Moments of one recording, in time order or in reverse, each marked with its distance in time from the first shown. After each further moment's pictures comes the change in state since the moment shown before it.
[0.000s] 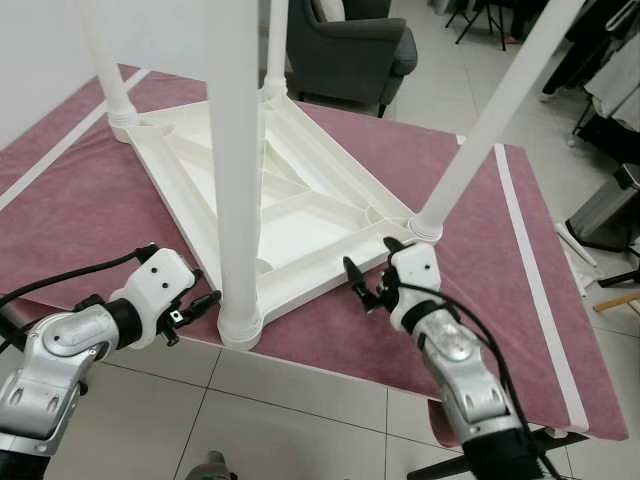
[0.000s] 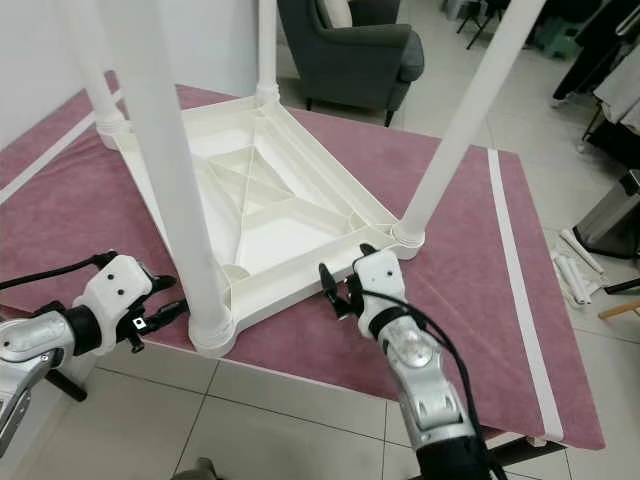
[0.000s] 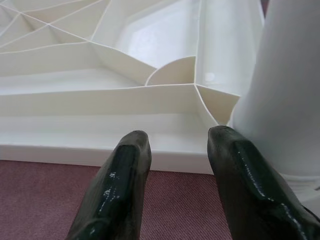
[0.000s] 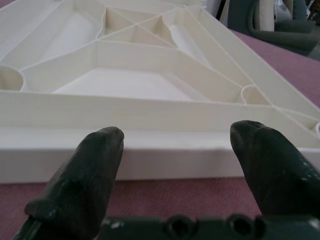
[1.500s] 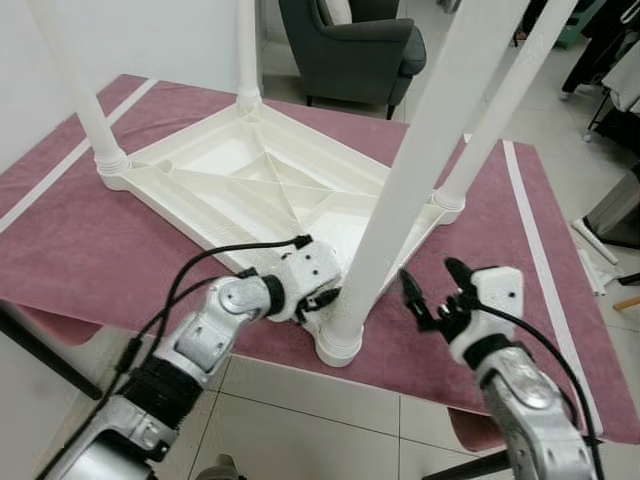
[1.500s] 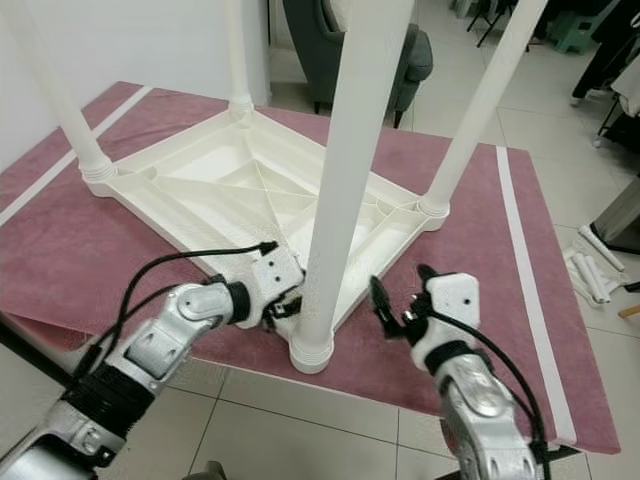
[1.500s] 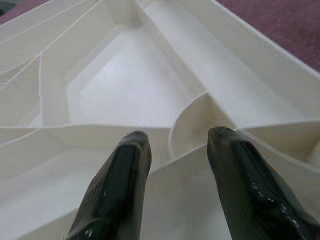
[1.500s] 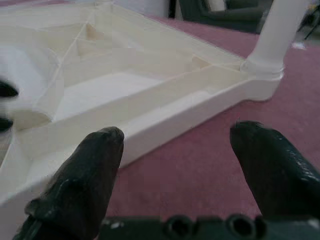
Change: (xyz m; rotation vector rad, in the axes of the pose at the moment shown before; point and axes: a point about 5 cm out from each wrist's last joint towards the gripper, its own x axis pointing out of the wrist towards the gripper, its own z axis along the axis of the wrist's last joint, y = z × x) left arm 0.115 -0.020 0.042 0.088 -0.074 -0.168; right arm -0.080 -0.049 0.013 0.063 0.098 -0.105
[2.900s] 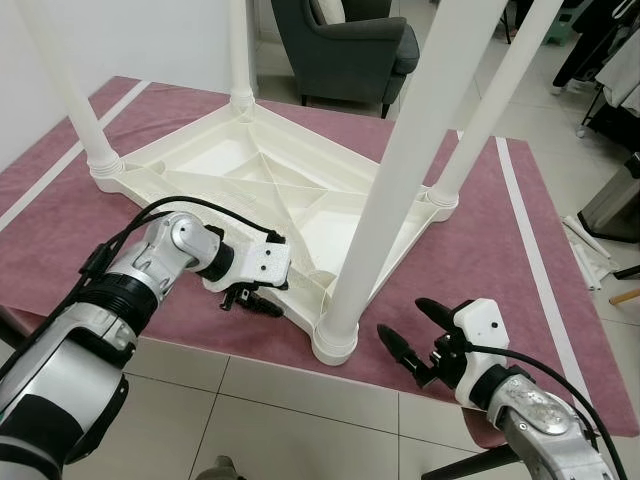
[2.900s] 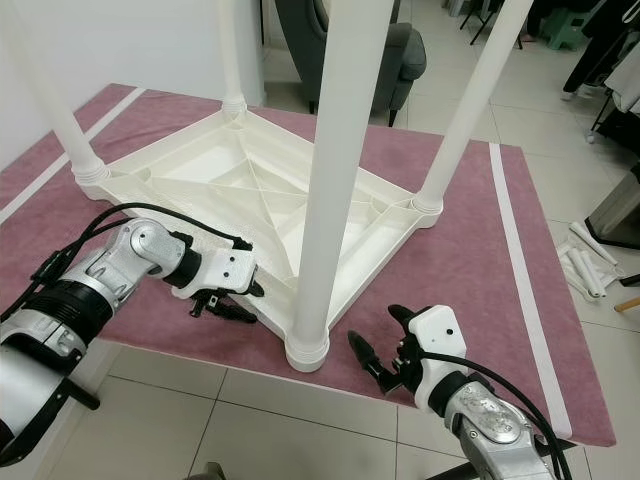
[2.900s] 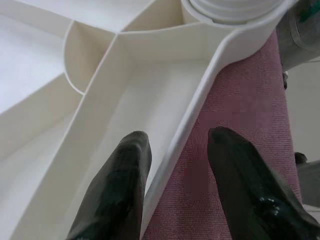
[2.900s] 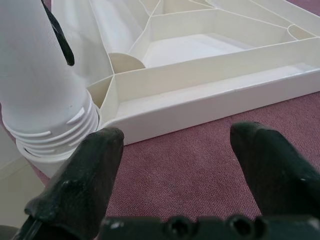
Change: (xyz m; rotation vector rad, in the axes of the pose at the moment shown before) left arm -0.014 0.035 -0.011 0.376 0.195 -0.648; right arm -0.007 0.020 -0.001 -0.039 0.058 0.258
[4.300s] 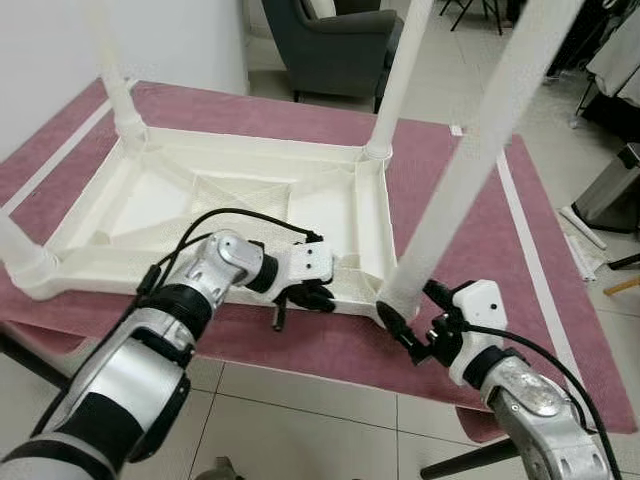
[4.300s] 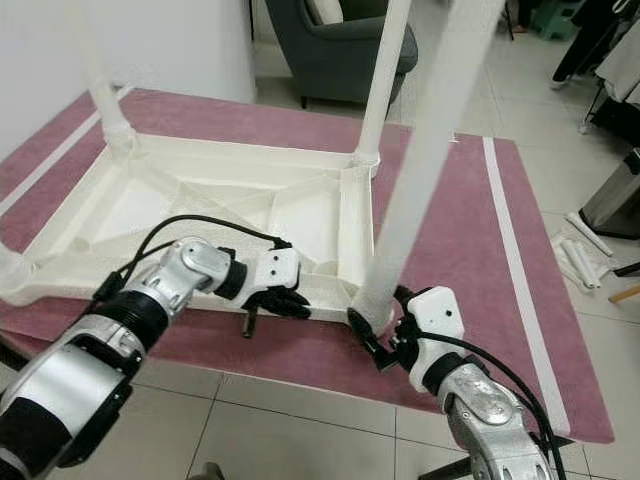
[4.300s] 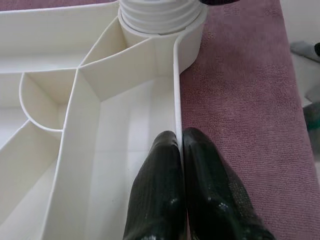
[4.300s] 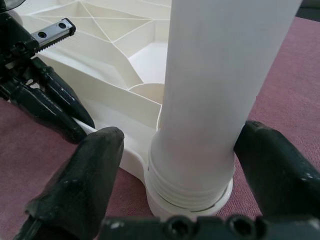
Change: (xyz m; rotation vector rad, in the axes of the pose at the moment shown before) left arm 0.052 0.016 0.033 -0.191 -0.275 0.089; right arm 0.011 -0.007 0.013 -0.003 -0.059 -0.052
